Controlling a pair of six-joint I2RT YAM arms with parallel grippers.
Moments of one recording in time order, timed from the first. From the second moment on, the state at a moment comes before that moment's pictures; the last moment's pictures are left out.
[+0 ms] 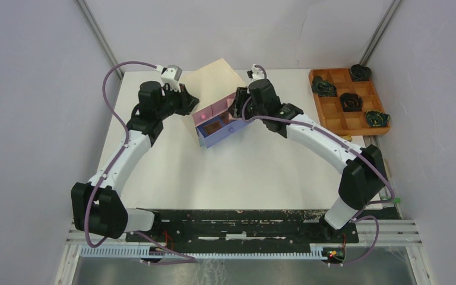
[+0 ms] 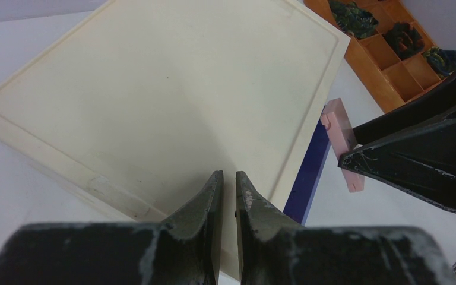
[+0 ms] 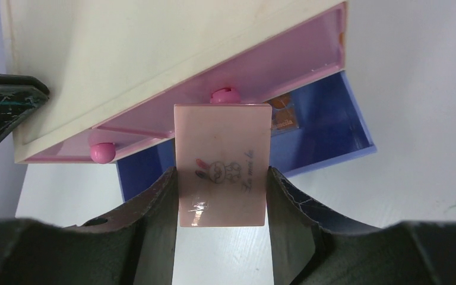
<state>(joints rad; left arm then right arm) -0.21 1.33 1.08 -0.06 0.37 -0.17 0.67 1.65 1.44 -0.32 0.11 0.54</state>
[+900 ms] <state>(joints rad) -0.20 1.33 1.07 -0.05 0.38 -0.17 0.81 1.72 1.18 0.29 0.17 0.61</state>
